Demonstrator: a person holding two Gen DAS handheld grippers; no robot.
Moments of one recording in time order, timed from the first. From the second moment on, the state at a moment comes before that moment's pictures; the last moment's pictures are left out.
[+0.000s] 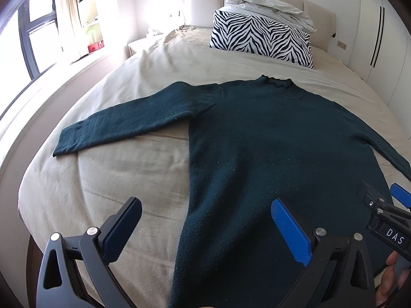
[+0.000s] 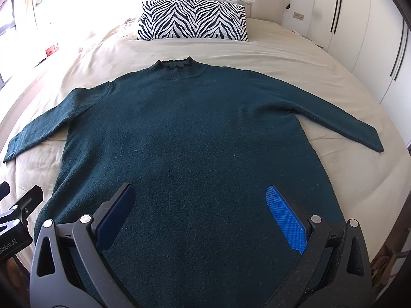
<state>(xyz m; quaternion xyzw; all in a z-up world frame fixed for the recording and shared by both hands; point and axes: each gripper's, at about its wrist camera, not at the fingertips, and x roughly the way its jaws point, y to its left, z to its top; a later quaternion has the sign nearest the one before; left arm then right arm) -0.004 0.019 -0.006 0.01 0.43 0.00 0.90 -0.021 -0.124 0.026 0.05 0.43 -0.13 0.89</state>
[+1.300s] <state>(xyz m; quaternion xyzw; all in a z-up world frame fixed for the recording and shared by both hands) -0.008 0.023 -0.010 0.00 0.44 0.00 0.90 -0.025 -0.113 0.022 0.05 0.43 -0.13 0.89</state>
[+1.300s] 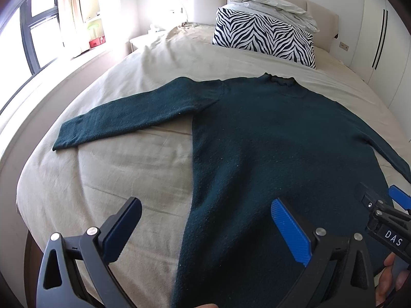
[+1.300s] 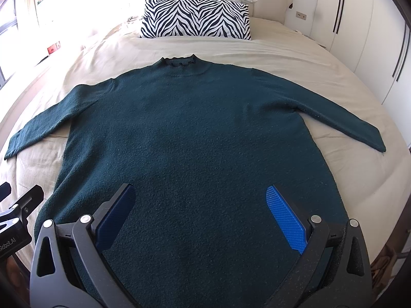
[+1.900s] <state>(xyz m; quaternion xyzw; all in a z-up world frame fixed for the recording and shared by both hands) -0.002 0.032 -0.017 0.00 0.46 0.01 0.89 -0.018 -0.113 0.020 0.04 0.44 -0.12 0.89</state>
